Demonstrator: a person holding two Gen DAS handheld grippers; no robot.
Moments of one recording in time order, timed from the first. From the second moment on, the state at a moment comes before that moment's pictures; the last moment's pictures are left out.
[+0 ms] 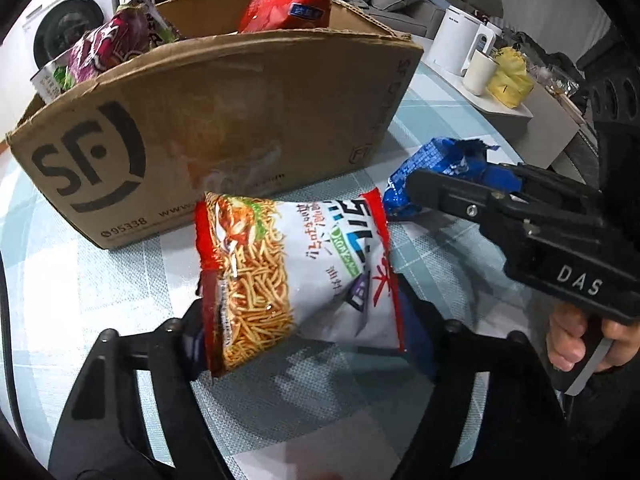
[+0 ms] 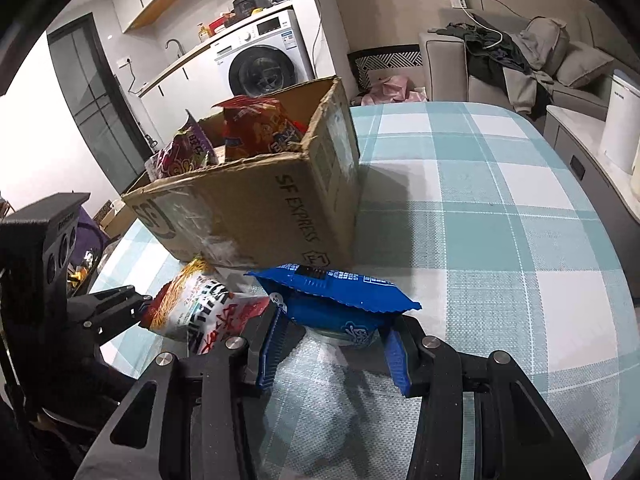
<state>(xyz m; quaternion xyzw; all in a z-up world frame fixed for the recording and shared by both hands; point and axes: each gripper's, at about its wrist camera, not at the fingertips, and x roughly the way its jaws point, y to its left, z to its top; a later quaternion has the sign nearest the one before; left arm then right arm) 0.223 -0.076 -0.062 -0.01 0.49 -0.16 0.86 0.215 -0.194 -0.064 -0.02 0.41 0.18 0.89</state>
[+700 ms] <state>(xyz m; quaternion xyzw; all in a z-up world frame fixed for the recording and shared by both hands) 0.178 -0.003 -0.034 -0.03 0.43 -0.14 0.89 0.202 -0.165 -0.053 -0.06 0.40 0.20 0.89</state>
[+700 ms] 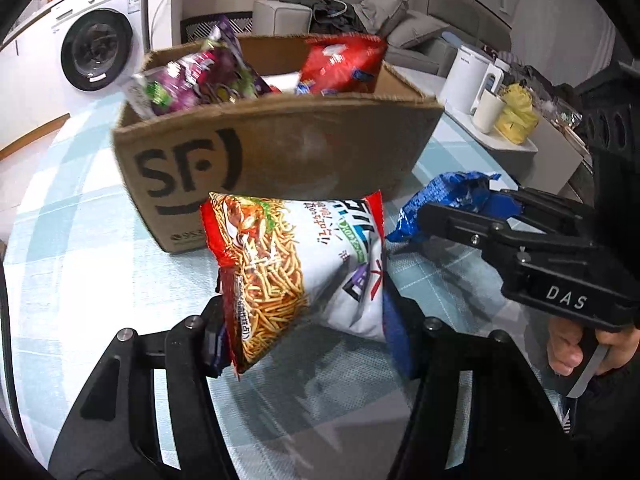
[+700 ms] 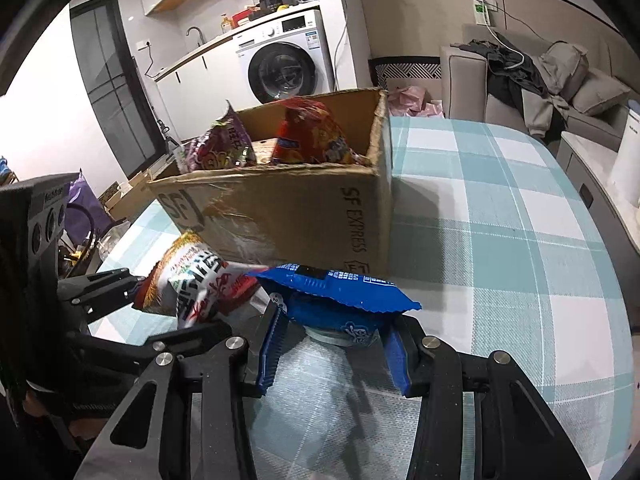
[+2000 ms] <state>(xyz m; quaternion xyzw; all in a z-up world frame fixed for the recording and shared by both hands) 0.196 0.093 0.114 -0.03 0.31 -0.08 0.95 0.217 -0.114 0.047 -0.05 0.31 0.24 0.92</state>
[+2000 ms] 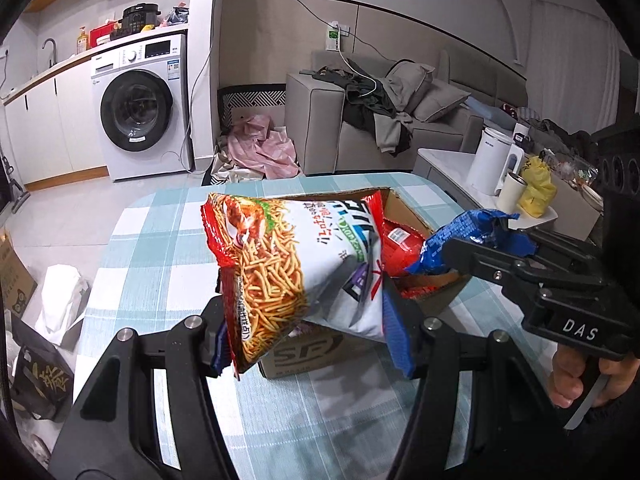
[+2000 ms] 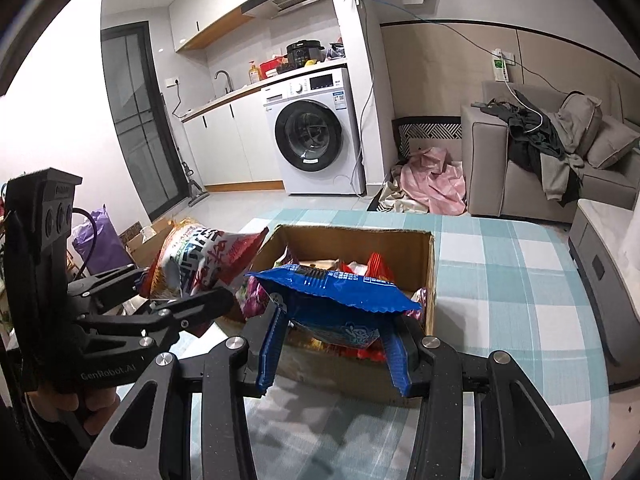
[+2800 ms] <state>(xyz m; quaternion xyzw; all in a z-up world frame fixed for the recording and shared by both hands) 0.280 0.085 0.077 -0.03 0.33 -0.07 0.94 0.269 -0.128 0.047 0.00 0.30 0.20 0.93</state>
